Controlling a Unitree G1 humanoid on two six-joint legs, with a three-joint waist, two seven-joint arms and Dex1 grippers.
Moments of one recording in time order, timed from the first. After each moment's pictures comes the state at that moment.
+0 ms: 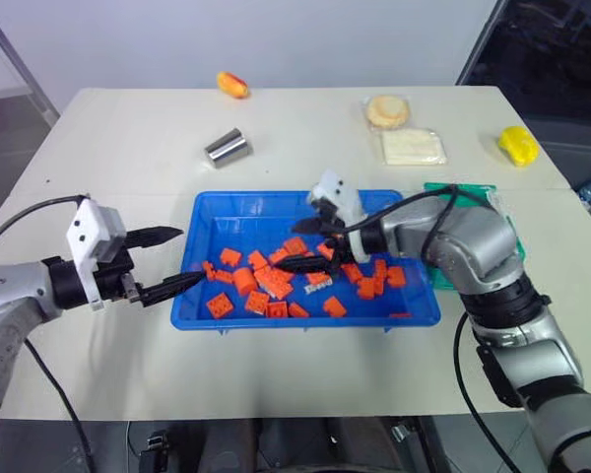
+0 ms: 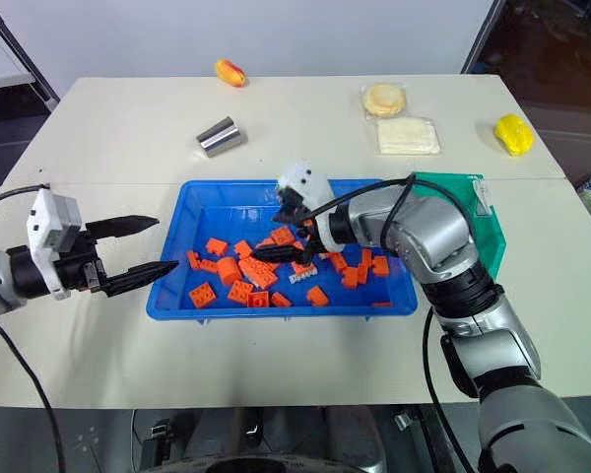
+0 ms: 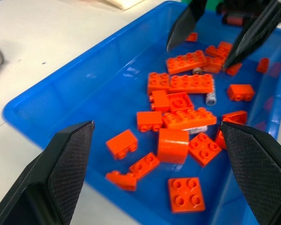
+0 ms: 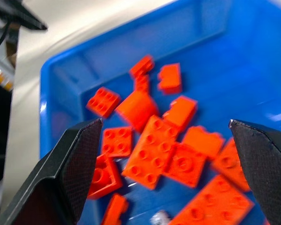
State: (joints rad) left arm -0.04 0.90 0.38 -0.43 -0.69 0.60 -0.98; right arm -0.84 -0.52 0.34 -0.20 0.56 1.11 0.80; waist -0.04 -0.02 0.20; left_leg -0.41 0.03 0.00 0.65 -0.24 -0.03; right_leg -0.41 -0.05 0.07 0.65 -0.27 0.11
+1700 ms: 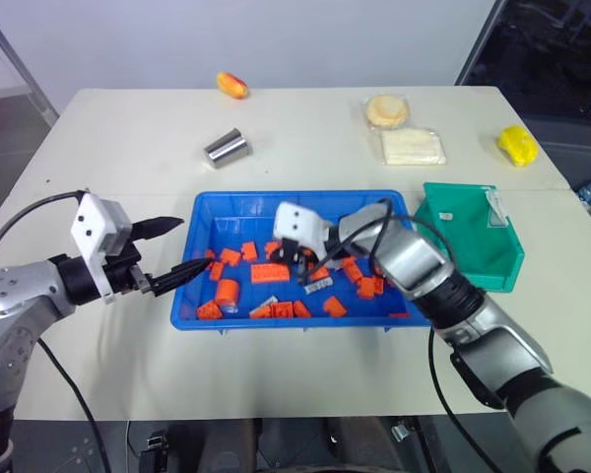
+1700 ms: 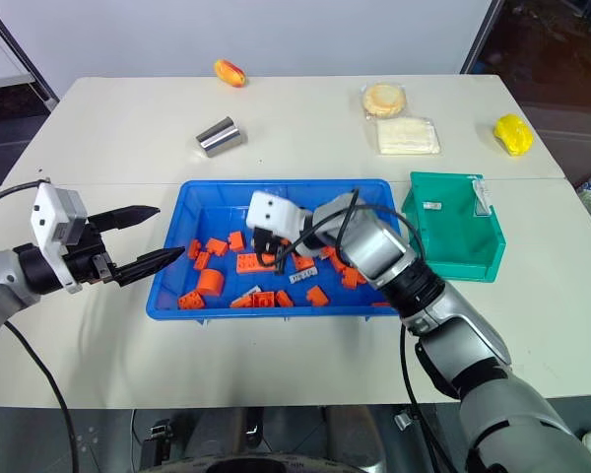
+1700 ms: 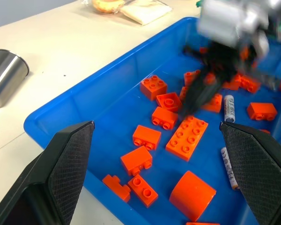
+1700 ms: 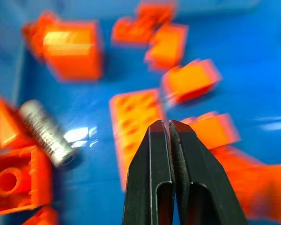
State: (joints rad) left arm -0.06 0.85 0.37 -0.45 -0.69 0.60 -0.87; right arm -0.92 -0.40 0.50 0.07 0.11 0.68 0.97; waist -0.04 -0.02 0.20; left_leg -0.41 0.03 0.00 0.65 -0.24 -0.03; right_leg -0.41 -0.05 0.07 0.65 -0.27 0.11
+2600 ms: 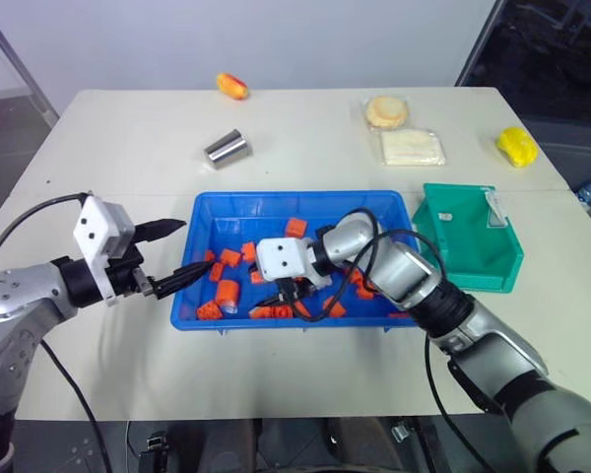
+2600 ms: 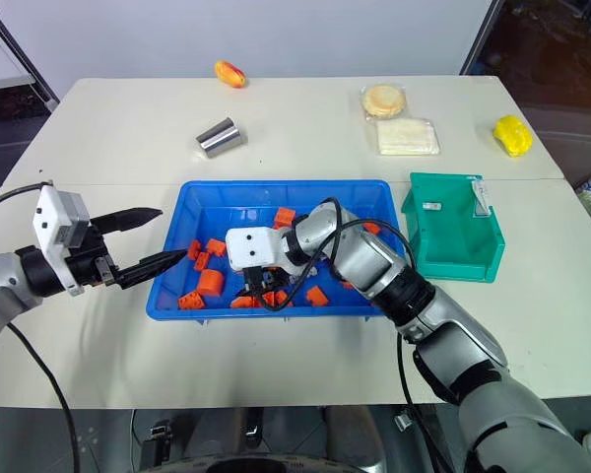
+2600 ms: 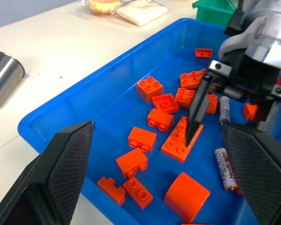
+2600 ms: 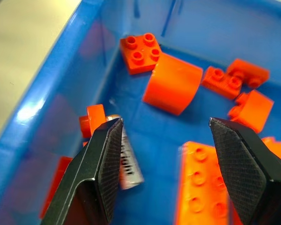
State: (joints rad) left arm -0.05 0.84 0.37 -0.48 -0.69 0.60 -0.85; right arm -0.87 -0.39 0.67 0.14 -0.05 0.27 1.15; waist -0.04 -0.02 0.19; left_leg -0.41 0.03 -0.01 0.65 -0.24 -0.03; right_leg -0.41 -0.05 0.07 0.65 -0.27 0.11
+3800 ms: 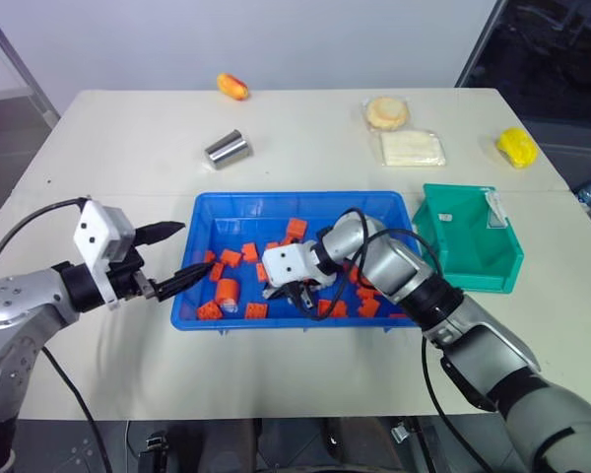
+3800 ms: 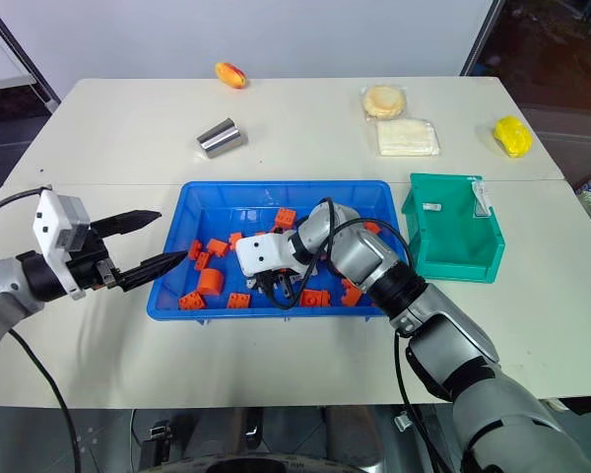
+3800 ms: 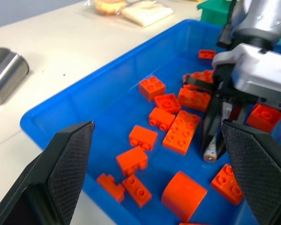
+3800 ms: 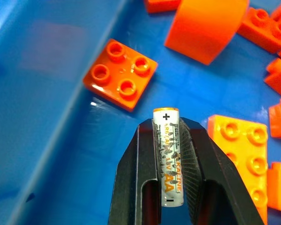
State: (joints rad) left arm -0.04 0.83 0.38 -0.49 -0.71 0.60 -0.84; right arm -0.88 -0.35 0.61 0.25 -0.14 0.25 1.26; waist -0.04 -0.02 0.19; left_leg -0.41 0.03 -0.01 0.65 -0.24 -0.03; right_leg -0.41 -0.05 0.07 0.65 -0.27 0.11
